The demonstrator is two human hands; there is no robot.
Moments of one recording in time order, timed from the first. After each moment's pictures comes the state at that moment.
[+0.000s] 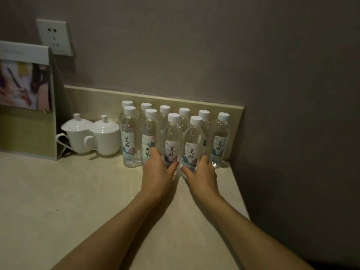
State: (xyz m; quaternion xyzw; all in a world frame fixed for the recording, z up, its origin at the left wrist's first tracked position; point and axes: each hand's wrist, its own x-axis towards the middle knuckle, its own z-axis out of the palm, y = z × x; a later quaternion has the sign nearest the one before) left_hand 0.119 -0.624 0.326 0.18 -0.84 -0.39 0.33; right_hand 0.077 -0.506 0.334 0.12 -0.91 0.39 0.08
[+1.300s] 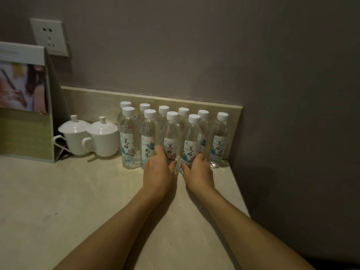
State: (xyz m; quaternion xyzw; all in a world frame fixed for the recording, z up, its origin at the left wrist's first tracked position) left_hand 0.116 -0.623 0.334 0.16 -0.87 -0.31 0.34; right_hand 0.076 -0.521 0.347 0.10 -0.93 0.35 0.05
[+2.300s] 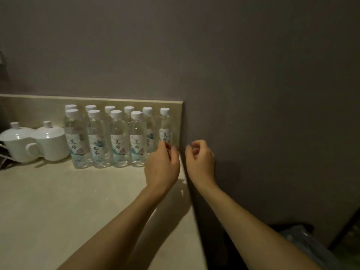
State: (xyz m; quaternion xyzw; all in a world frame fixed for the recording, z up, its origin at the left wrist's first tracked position) left_hand 0.135 -0.465 0.372 0.09 -0.85 -0.39 0.34; right_hand 0.108 -0.367 0.376 0.10 -0.82 0.51 0.24
